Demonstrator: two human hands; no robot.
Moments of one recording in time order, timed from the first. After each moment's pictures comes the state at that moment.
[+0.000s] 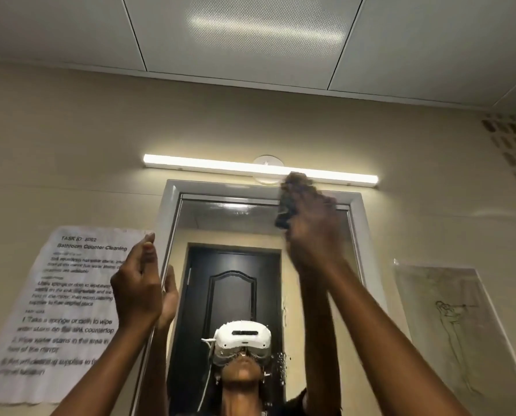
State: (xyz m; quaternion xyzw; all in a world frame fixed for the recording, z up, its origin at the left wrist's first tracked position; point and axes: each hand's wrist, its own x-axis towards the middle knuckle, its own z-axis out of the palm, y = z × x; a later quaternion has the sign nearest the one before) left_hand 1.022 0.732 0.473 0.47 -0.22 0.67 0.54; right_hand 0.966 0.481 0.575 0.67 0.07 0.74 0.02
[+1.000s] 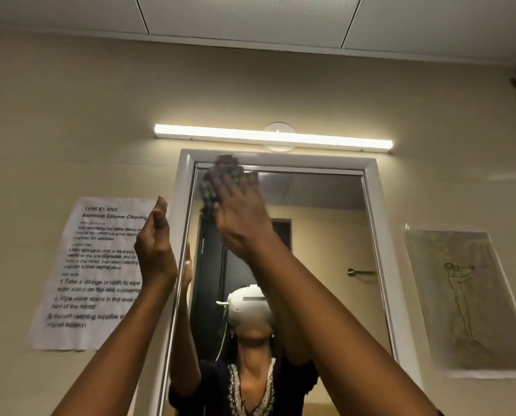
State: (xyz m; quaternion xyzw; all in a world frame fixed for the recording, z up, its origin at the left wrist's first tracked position) left_hand 1.027 0.750 0.479 0.41 -0.31 0.55 0.66; right_hand 0.991 0.619 0.543 0.73 0.19 0.65 0.07
